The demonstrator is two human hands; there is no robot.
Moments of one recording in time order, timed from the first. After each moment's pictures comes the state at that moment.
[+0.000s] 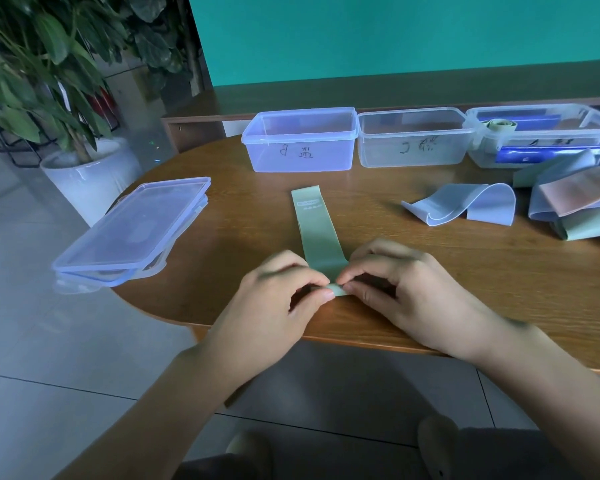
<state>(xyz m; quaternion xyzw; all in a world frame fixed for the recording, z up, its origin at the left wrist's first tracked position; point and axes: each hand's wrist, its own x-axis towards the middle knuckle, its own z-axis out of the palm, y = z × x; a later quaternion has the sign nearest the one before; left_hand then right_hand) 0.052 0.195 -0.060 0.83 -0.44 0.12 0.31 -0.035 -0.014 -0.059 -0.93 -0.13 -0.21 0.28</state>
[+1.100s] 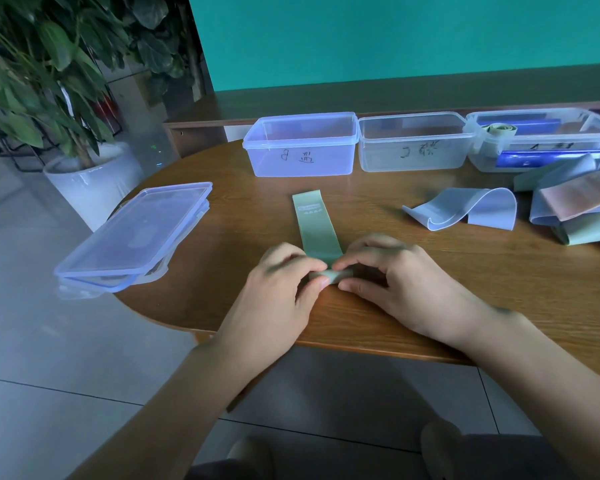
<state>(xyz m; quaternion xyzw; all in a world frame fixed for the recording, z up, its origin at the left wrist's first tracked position) 0.062 0.183 -0.062 0.86 -0.41 0.13 0.29 -0.015 -0.021 -0.060 -0.94 -0.10 -0.19 0.27</state>
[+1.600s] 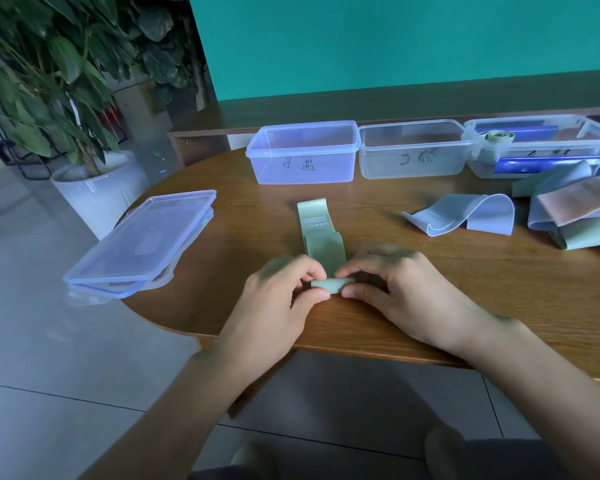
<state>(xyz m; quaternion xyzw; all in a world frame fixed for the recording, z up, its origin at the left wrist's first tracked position) 0.059 0.189 -0.057 0.86 -0.39 0.10 0.32 -0.019 -0.018 -0.060 -0.93 -0.09 -0.19 0.29</state>
